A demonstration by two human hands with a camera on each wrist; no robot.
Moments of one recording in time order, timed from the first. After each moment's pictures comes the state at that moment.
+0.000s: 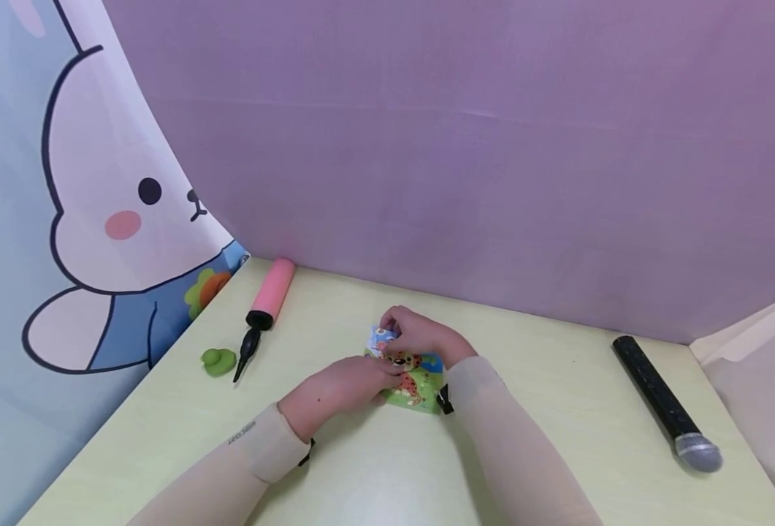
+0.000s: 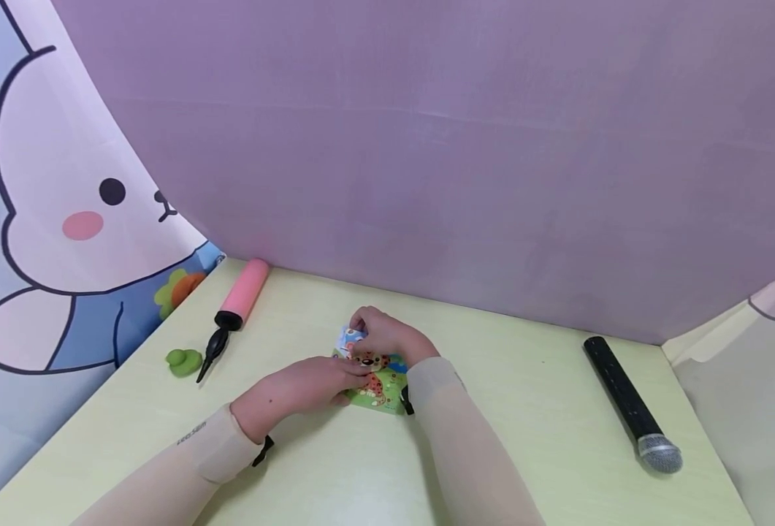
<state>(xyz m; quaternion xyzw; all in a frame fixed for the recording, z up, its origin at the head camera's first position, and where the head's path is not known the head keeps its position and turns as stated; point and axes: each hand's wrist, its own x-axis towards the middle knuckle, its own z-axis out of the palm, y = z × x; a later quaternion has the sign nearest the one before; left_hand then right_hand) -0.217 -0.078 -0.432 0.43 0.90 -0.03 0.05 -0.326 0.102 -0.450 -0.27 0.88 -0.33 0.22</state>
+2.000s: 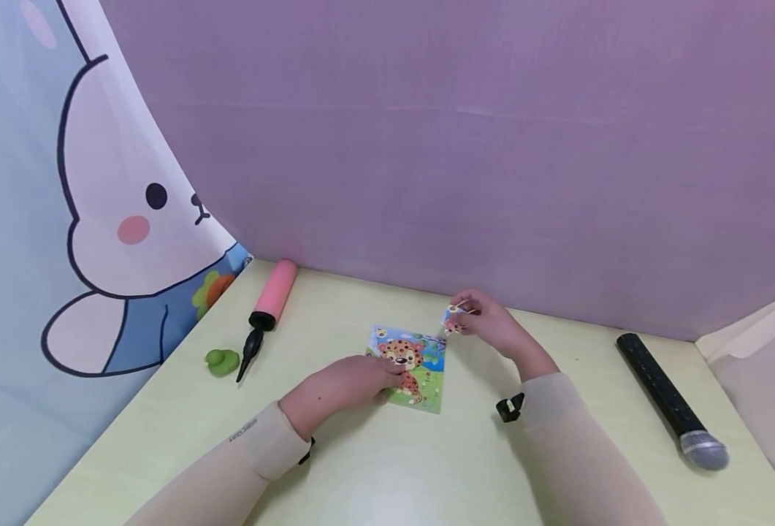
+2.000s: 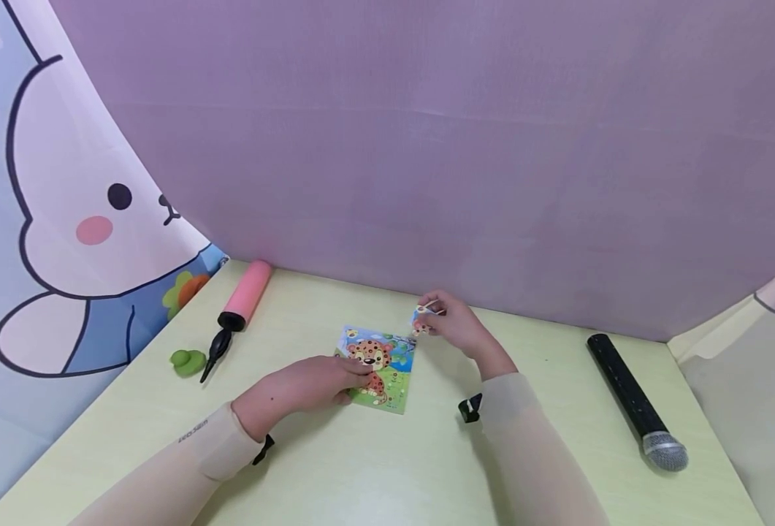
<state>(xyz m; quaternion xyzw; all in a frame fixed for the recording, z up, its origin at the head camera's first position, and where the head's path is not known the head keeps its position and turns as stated) -0.211 -0.074 -0.428 0.39 0.91 -0.01 0.09 -0.312 0.213 -0.429 -0.13 0.84 -0.51 0.12</state>
